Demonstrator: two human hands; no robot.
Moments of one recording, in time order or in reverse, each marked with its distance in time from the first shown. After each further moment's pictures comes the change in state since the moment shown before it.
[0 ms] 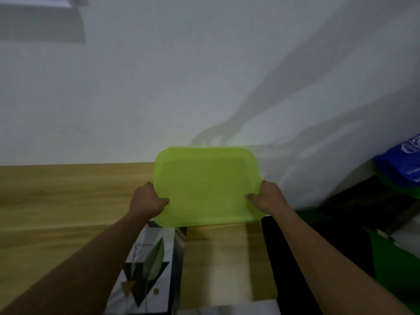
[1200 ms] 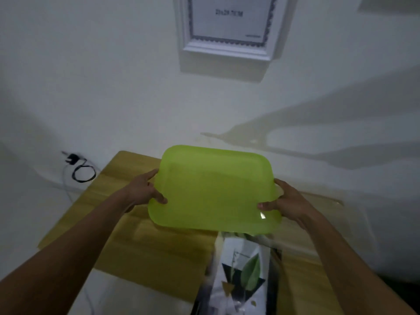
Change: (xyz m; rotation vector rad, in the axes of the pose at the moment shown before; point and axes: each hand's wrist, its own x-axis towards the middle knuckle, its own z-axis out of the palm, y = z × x) left_hand -0.057 -0.233 -0.217 -0.721 -0.031 -0.173; right_hand -0.090 -0.241 0.070 0.515 -0.341 -0.299
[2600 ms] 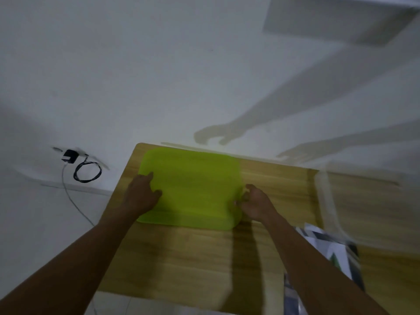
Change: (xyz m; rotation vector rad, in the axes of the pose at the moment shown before) left_hand 0.173 -0.149 -0.164 0.668 0.158 0.114; right_hand 0.115 -0.010 0.298 -0.436 0.038 0.137
